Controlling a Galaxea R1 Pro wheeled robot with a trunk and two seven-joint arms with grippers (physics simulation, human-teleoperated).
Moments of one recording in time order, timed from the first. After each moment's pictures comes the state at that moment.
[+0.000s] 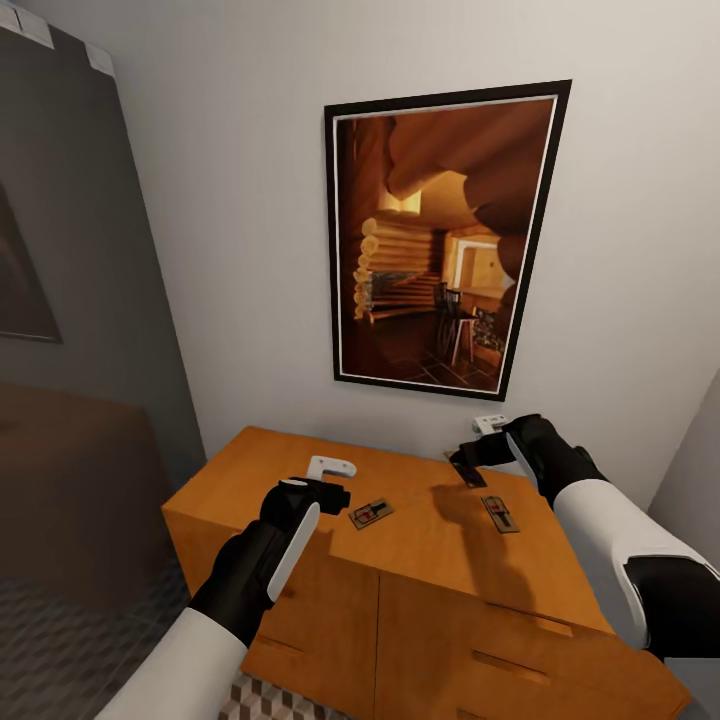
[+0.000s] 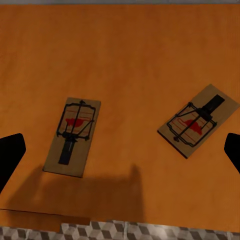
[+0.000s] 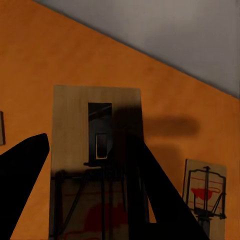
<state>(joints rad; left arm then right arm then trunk) -0.65 -0.17 -0.33 -1.13 0.16 0.84 0.28 -1.08 -0.11 0.06 -0.50 0.20 0.73 0.47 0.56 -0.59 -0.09</state>
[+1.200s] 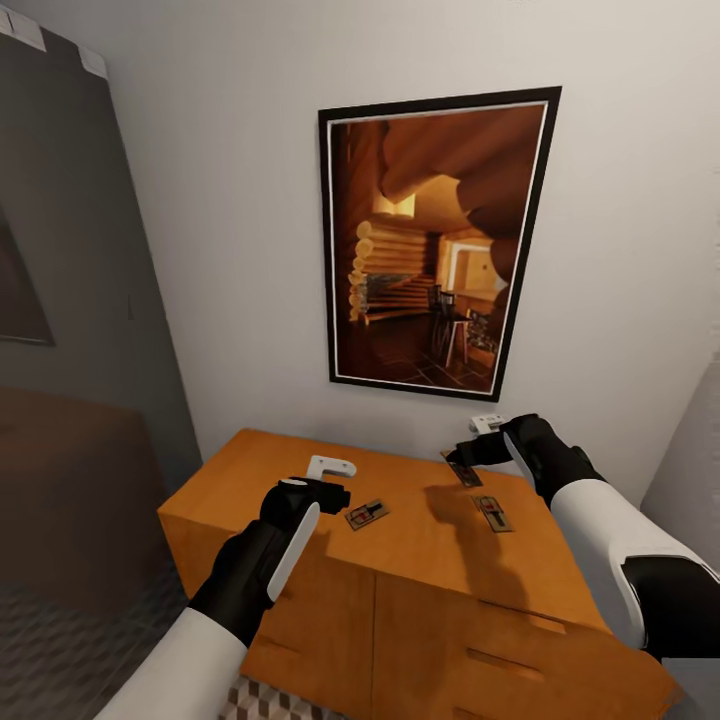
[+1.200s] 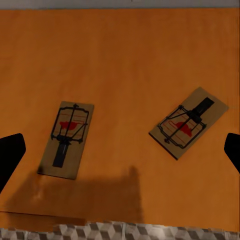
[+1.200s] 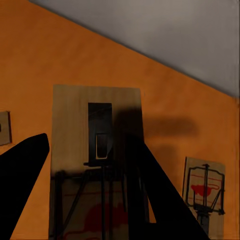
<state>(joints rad) -0.65 -0.17 -0.33 -1.13 0.16 0.84 0.28 -1.08 -0.10 0.06 -0.50 0.20 0.72 0.48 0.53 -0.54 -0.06</state>
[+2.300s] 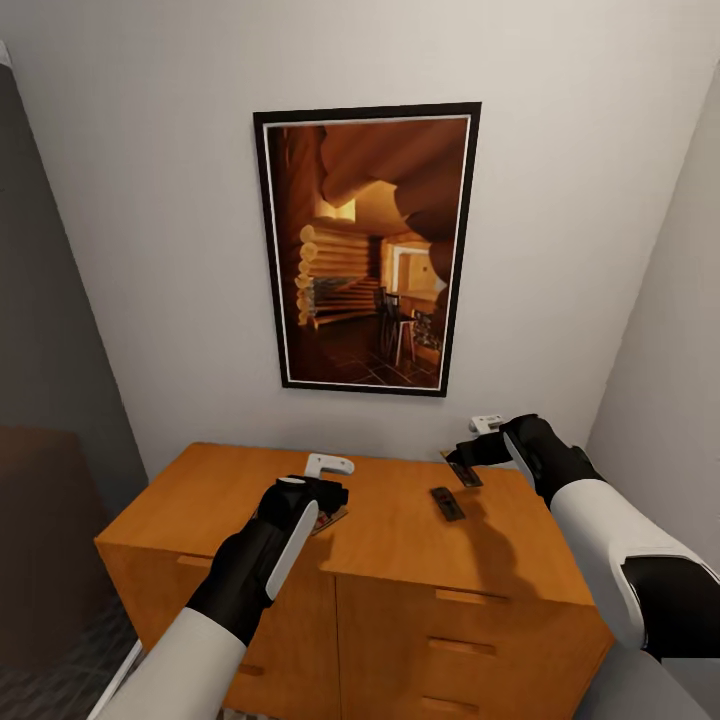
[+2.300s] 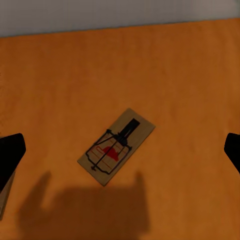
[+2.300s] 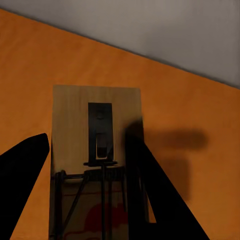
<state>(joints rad) -0.65 -0.17 -0.32 -1.14 0.16 0.84 0.28 -1.08 -0.10 0.06 -0.50 0.20 0.72 0.48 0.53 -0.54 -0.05</state>
